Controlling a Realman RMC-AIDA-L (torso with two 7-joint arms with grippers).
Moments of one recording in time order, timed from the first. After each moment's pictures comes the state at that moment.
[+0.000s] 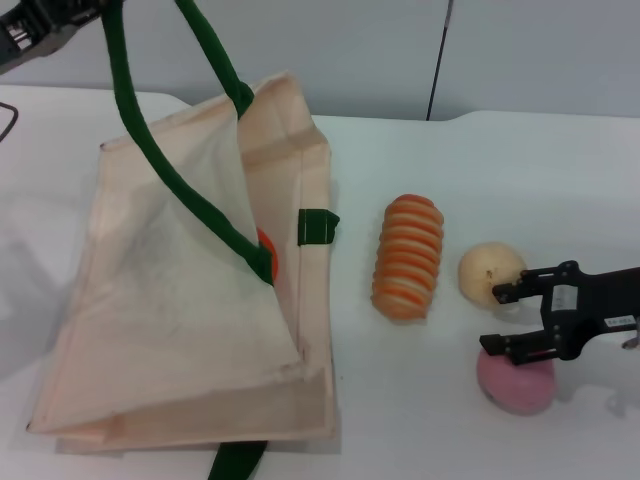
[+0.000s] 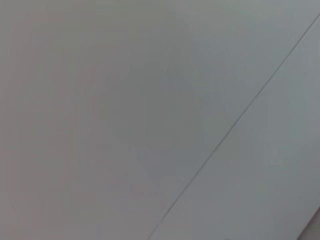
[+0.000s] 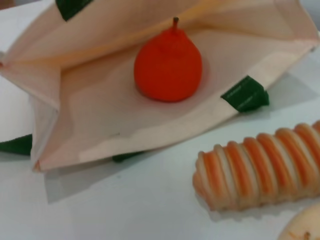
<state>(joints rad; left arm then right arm) -0.58 -1.86 0.49 0.46 -1.58 -1.58 1.30 0.76 2.02 -0.48 -0.50 -2.57 -1.47 1.27</state>
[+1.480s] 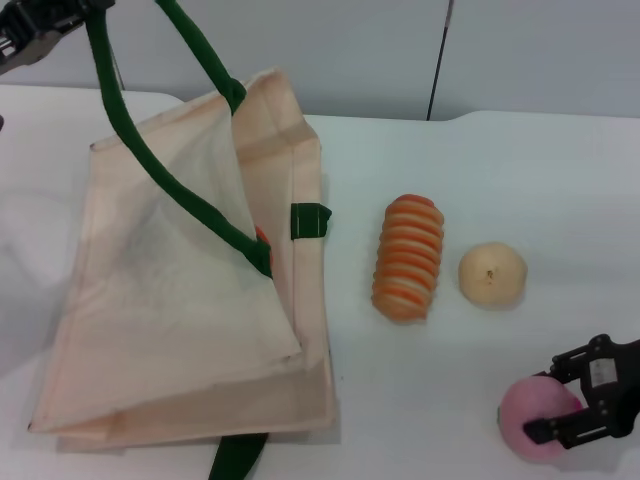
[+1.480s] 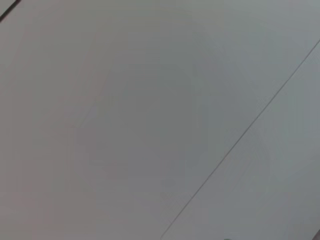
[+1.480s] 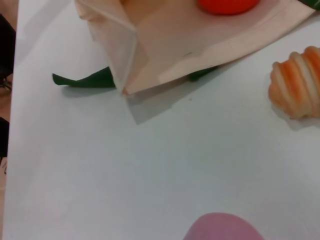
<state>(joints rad) -0.56 -1.85 0.48 0.44 -1.58 -1.57 1.29 0.75 2.02 -0.48 -0.58 -2.78 -1.67 1.41</state>
